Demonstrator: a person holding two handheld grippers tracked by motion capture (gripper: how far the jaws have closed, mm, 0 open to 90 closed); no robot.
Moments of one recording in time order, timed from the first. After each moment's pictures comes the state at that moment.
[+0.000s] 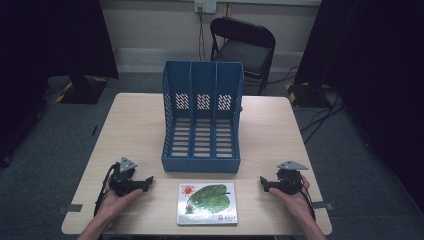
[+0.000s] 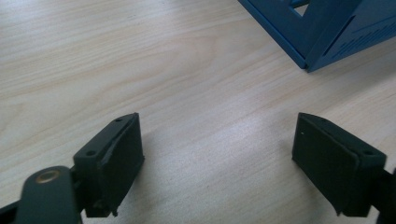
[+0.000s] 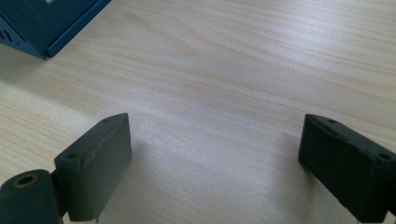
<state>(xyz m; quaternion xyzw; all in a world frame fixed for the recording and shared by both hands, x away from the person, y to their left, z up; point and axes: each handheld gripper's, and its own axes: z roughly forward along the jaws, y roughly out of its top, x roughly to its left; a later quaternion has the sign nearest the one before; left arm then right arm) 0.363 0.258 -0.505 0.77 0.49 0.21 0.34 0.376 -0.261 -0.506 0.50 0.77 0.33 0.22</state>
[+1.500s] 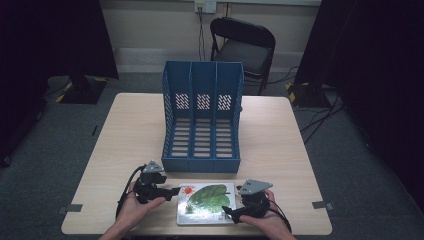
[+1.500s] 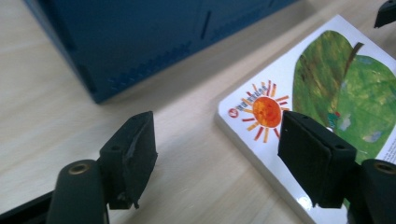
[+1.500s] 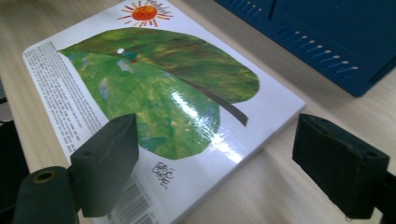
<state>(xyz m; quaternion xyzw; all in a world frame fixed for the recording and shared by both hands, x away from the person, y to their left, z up) 0.345 0.181 -0.475 0.82 0.43 0.06 0.38 0.311 -0.156 -0.487 0.30 0.86 0.40 0.11</state>
